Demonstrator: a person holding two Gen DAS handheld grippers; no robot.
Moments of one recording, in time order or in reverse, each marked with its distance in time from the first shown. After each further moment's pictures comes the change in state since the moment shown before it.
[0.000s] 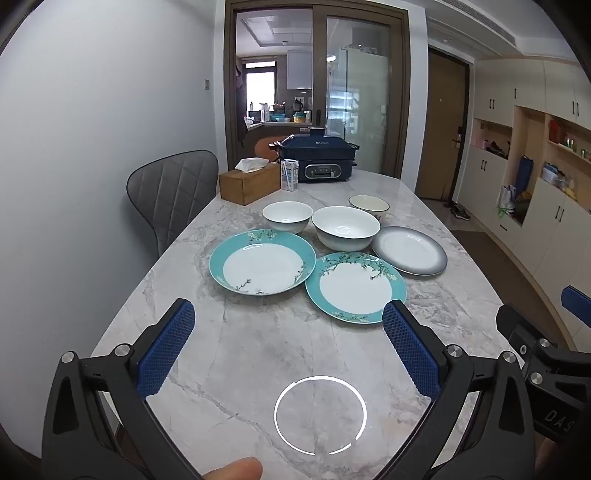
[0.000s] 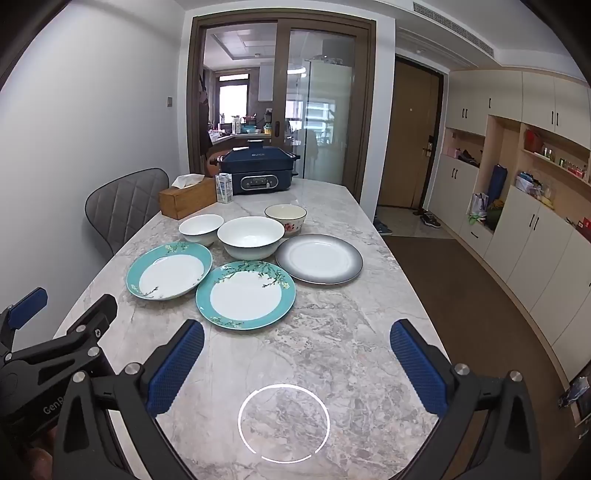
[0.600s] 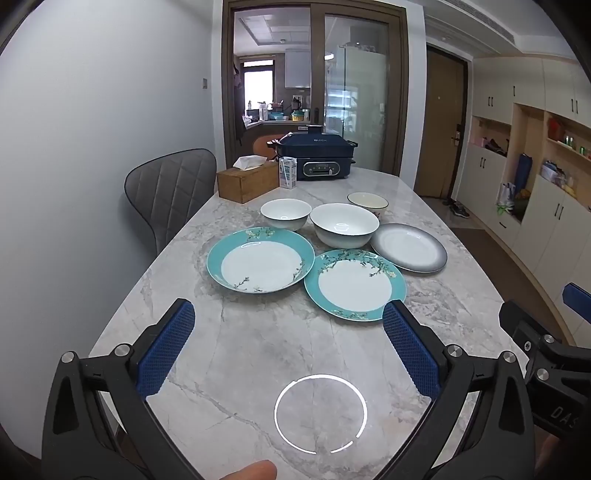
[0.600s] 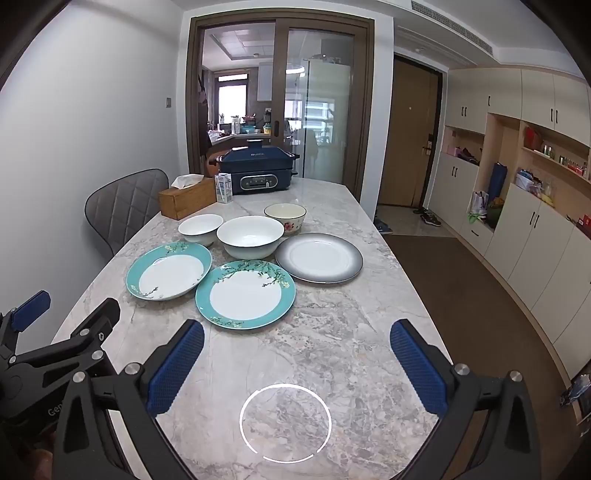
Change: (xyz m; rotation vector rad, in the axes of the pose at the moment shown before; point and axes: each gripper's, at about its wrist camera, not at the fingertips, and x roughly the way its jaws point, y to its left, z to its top) left arm -0.002 -0.002 0.000 0.028 0.003 0.011; right arm 0.000 0.000 0.000 0.011 0.002 0.009
